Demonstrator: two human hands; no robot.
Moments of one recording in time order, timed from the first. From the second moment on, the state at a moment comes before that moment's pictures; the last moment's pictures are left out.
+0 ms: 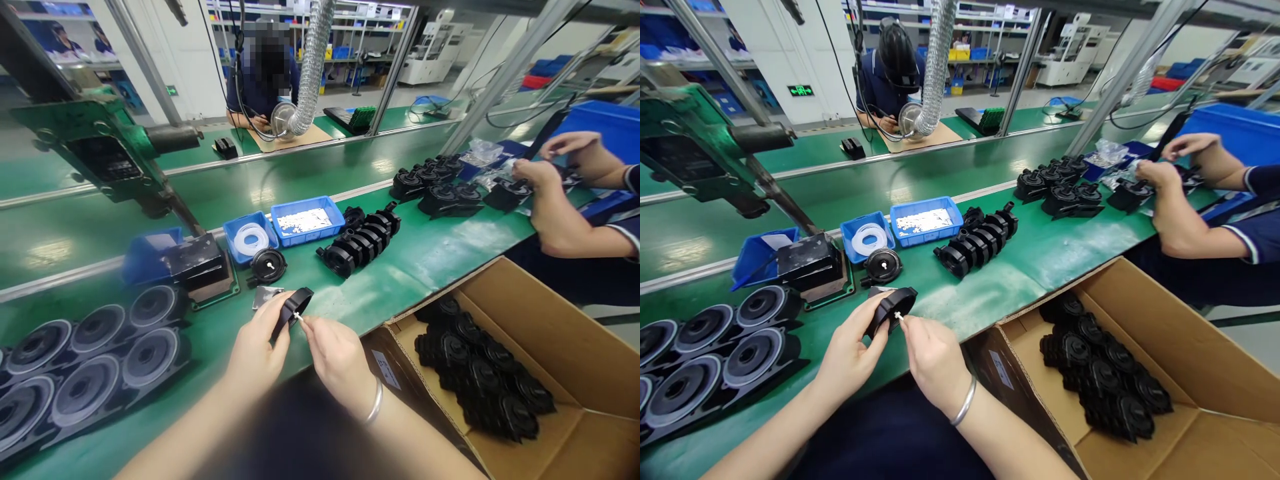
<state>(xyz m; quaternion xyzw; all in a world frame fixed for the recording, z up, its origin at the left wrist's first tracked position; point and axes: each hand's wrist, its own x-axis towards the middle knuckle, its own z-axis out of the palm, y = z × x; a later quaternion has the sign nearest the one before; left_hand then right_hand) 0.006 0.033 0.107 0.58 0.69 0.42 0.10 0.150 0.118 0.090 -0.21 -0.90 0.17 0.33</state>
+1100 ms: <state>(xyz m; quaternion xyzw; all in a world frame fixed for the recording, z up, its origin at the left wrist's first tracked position) -0.046 0.036 0.109 0.58 0.74 0.35 0.00 0.131 0.156 0.085 -0.26 -0.70 0.57 0.34</state>
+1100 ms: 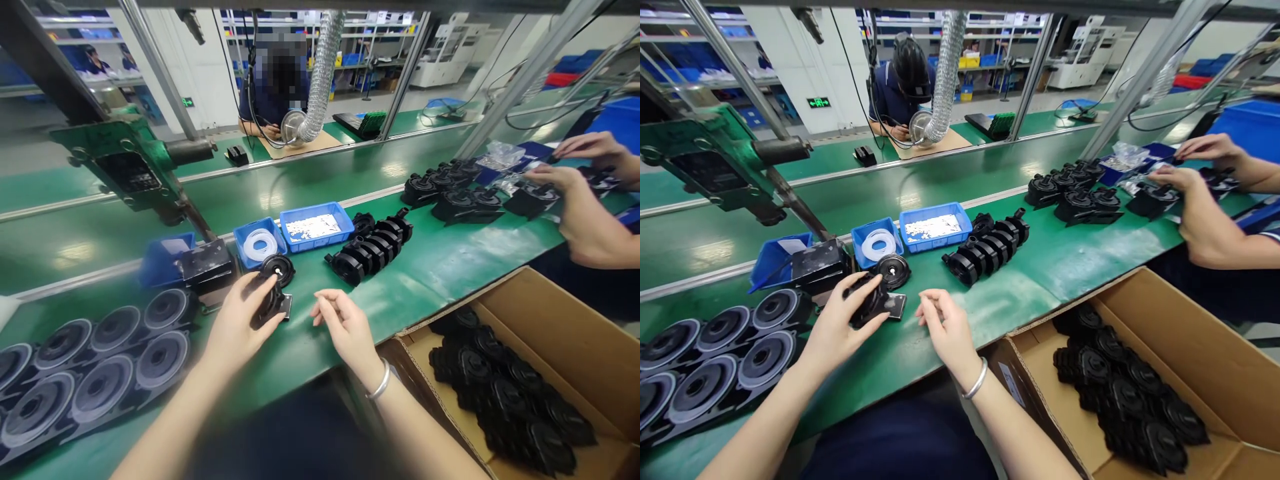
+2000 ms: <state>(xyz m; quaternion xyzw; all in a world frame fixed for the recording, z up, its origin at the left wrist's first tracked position) -0.036 0.071 0.089 0.52 0.78 0.34 0.07 0.097 0.217 0.063 -0.30 -0.68 0.60 0.31</state>
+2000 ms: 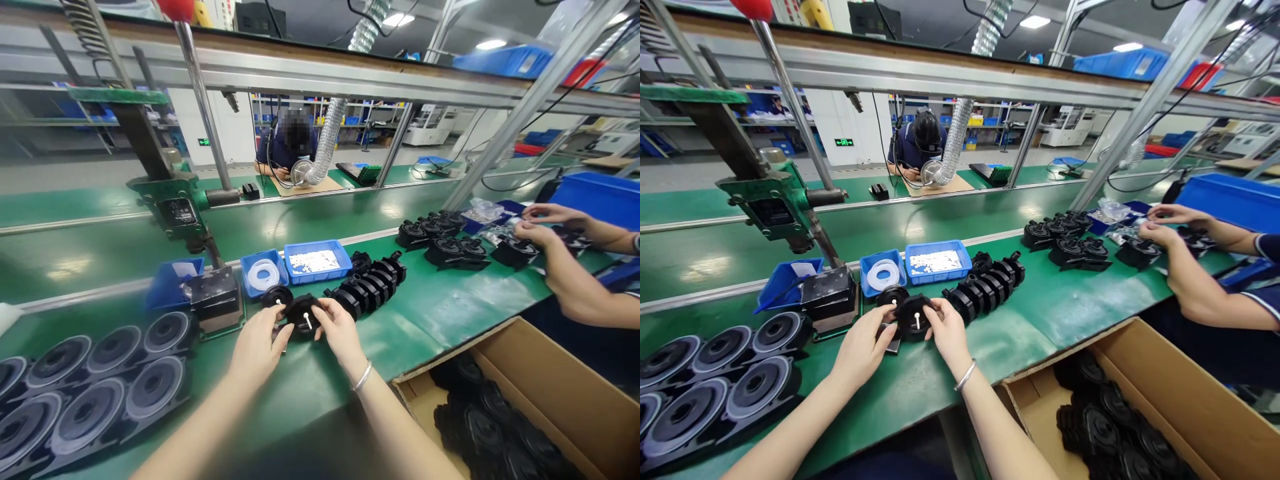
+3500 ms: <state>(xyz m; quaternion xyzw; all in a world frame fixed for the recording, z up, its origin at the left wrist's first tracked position) -0.111 0.307 0.094 0.60 0.79 -0.02 0.10 -0.012 0.396 0.122 -0.24 -0.96 0.02 -0.17</state>
